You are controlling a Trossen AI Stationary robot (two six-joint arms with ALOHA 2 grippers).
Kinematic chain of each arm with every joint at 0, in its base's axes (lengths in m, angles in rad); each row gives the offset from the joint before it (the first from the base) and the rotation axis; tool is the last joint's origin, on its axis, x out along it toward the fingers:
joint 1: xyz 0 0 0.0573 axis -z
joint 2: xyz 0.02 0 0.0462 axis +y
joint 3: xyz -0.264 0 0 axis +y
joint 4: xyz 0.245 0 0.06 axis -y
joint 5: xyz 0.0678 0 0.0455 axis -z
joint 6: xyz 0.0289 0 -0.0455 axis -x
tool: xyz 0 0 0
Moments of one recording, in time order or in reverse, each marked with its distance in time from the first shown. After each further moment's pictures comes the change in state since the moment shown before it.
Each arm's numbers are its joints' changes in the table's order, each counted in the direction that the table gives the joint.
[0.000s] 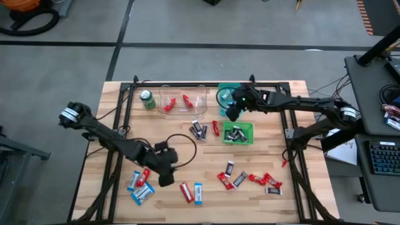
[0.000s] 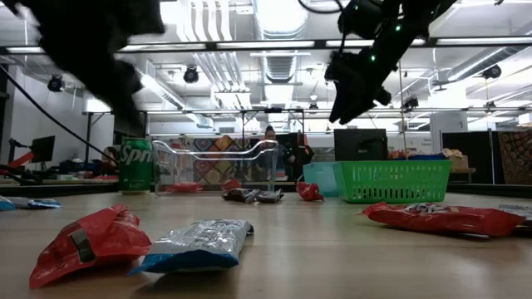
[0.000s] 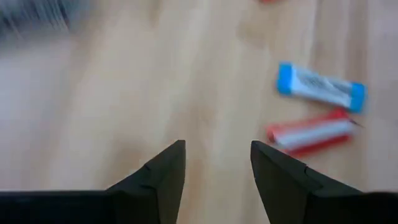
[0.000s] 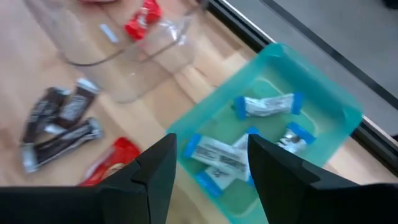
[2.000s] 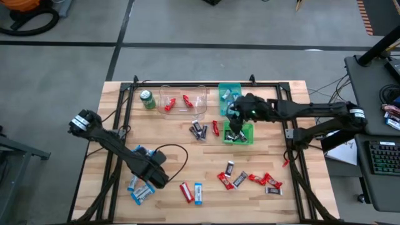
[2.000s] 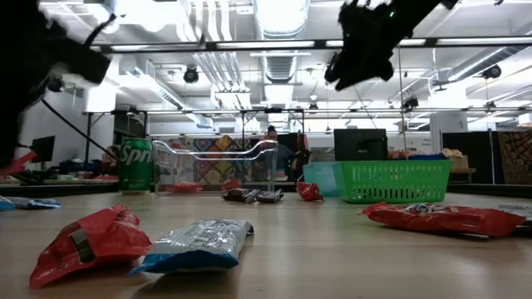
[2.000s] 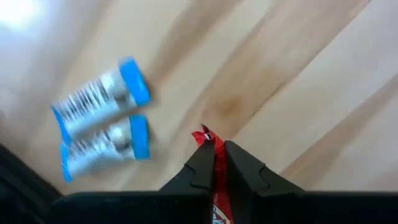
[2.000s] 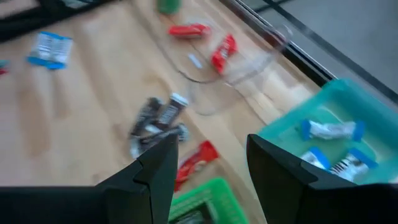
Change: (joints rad) left arm 0.118 0.201 -0.185 -0.636 0.090 0.545; right arm -0.223 -0.143 0.002 0.001 0.001 -0.066
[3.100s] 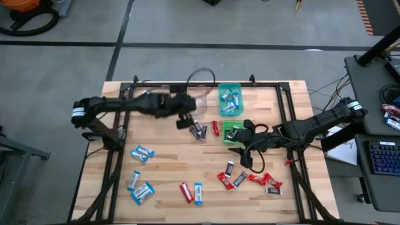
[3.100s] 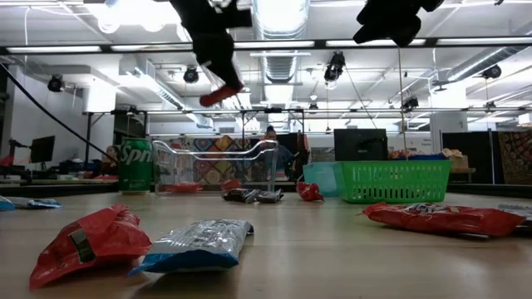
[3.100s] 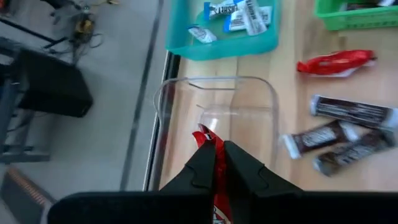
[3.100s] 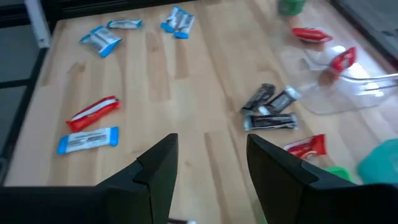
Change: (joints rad) left arm -0.750 -0.068 -0.313 0.402 -0.328 -1.589; right arm -0.461 -0.024 0.012 0.010 0.102 -0.053
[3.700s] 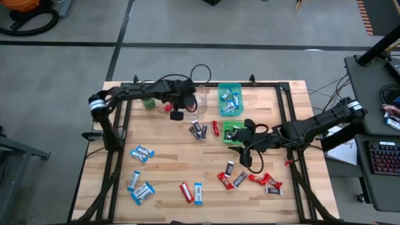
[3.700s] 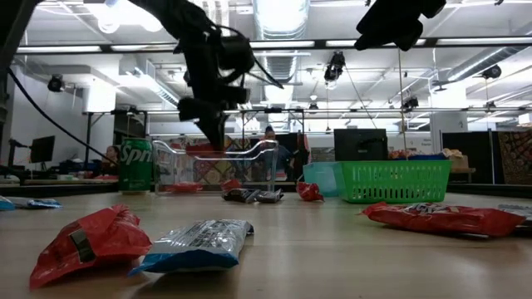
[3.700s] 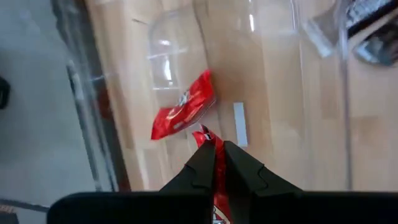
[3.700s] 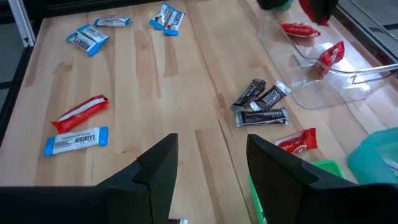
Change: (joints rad) left arm -0.273 0.223 0.000 -0.108 0.257 -0.358; right arm 0.000 0.000 0.017 -0.003 0.034 -0.018
